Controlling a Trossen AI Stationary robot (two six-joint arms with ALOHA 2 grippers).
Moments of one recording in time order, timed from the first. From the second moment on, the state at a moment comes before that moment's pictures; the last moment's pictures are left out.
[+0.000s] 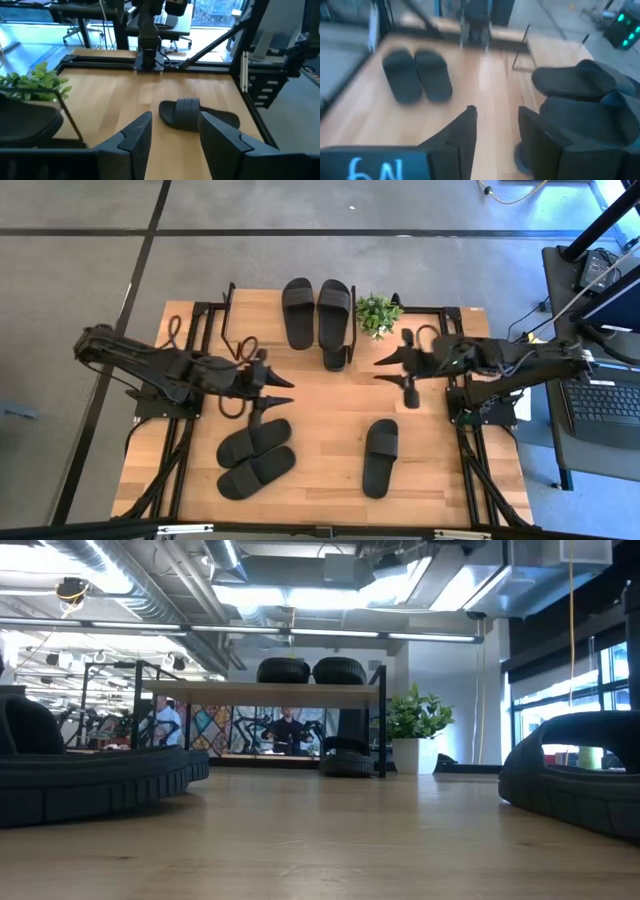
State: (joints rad) left arm -0.28 1.07 1.02 -0.29 -0.29 -0.15; right arm 0.10 0.98 1.01 -0.44 0.15 -0.11
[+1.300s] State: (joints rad) left arm -0.37 0.57 0.38 -0.12 -0.41 -0.23; right arm 0.75 1.93 1.51 -1.28 0.42 0.94
